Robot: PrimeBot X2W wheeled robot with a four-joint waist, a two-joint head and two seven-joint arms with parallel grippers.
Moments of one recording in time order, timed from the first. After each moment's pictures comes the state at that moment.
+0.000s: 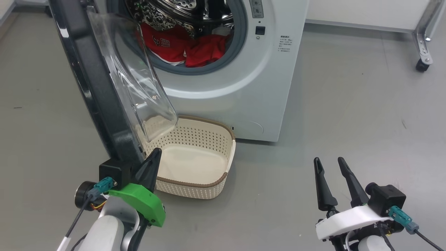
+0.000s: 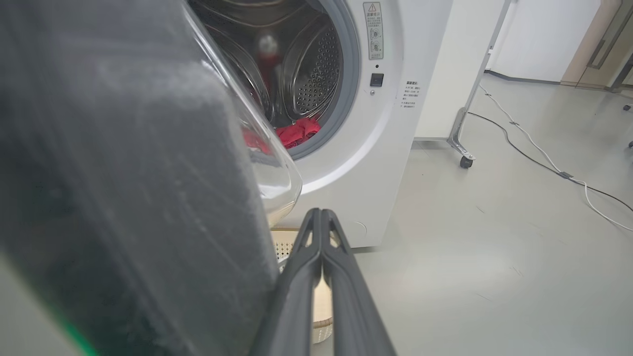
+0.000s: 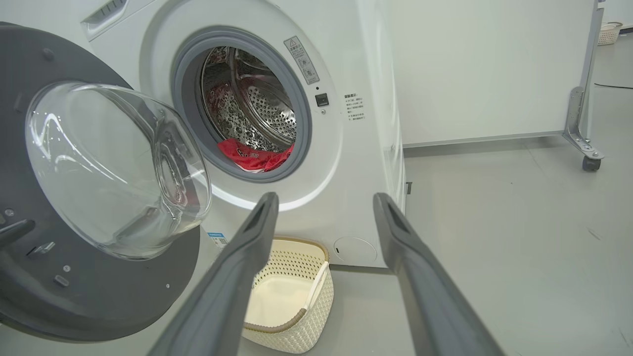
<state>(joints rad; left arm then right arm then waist) -0.24 0.04 -0.28 0.34 -0.38 -0.09 -0.05 0.01 -0.09 0.30 0.13 0.51 0.04 -0.26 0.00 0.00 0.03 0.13</state>
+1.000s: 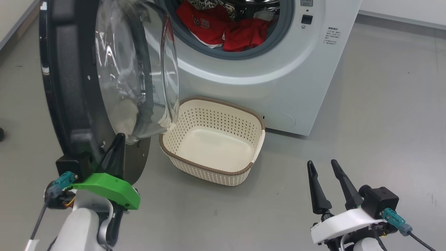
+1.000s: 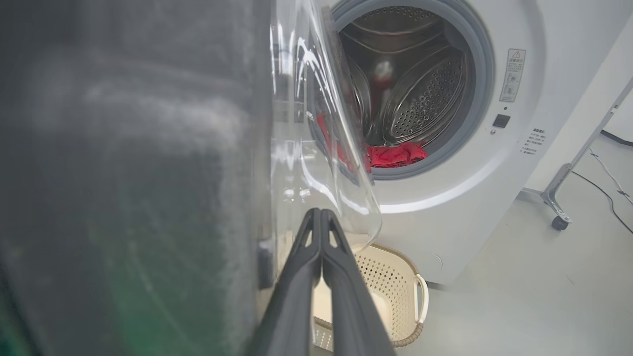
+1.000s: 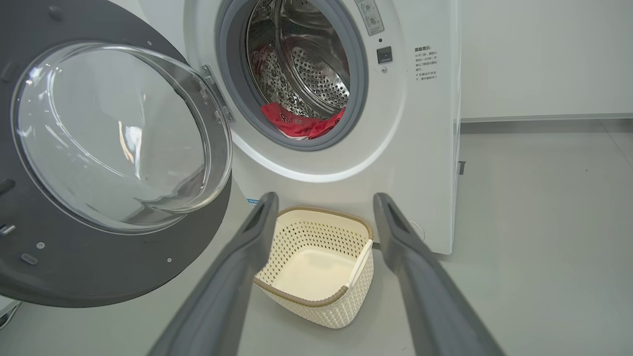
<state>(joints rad) -0.26 0.05 -0.16 0.34 -0.44 -0.05 -0.10 0.02 -0.08 0.32 0.14 0.49 0.05 -0.26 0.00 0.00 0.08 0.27</state>
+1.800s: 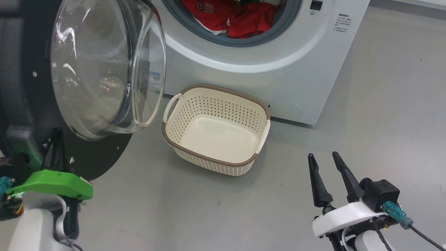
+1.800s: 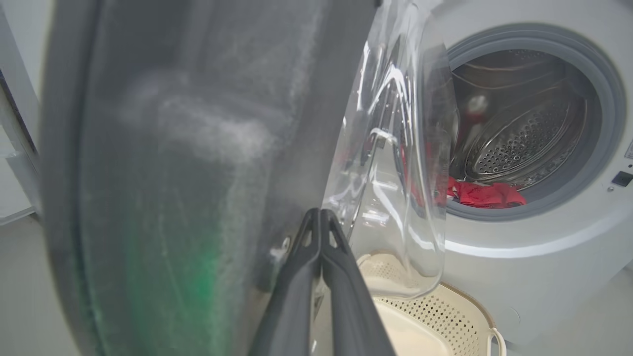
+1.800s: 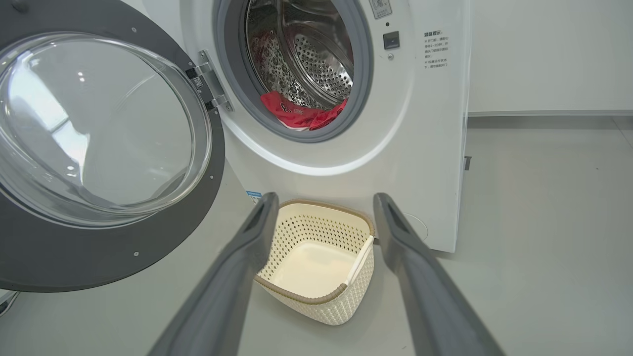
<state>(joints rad) -0.26 0.12 0.01 0.35 -0.52 0.00 -0.15 -0.02 -0.09 0.32 0.15 0.47 0.05 -0.26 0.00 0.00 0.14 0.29</state>
